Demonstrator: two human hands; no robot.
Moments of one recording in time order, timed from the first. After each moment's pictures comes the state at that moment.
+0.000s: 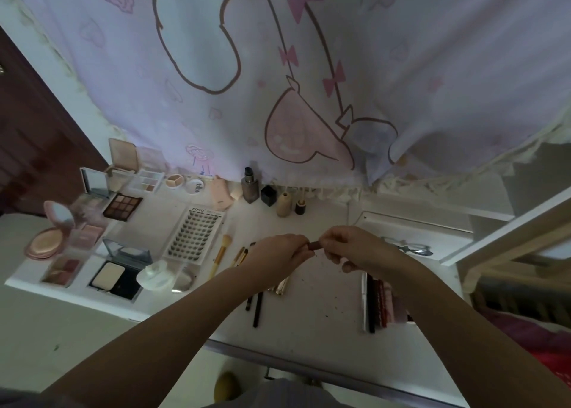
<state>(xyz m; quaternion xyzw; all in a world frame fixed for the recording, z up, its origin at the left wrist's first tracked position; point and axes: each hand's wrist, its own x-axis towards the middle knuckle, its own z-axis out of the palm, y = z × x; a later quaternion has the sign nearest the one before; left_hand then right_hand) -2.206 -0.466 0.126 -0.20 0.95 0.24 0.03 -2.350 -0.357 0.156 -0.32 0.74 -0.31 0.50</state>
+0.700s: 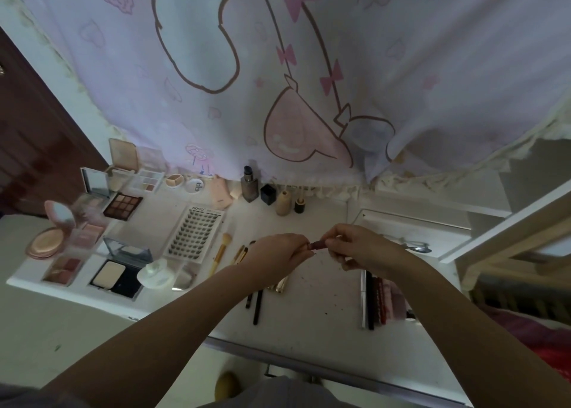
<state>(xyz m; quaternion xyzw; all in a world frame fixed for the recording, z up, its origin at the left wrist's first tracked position) -2.205 -0.466 0.123 -0.18 0.96 0.23 0.04 -2.353 -0.348 0.159 -0.29 0.73 -0.33 0.53</state>
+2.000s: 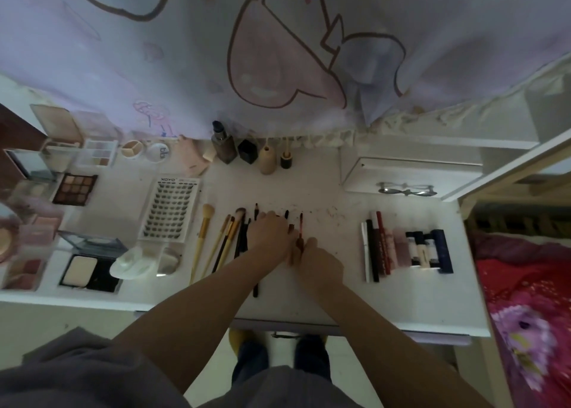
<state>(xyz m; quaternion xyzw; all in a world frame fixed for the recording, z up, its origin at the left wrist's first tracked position) -2.236 -0.467 0.023 -0.33 0.92 0.15 0.17 -2.265 -0.356 0.012 -0.26 0.91 -0.10 0.32</state>
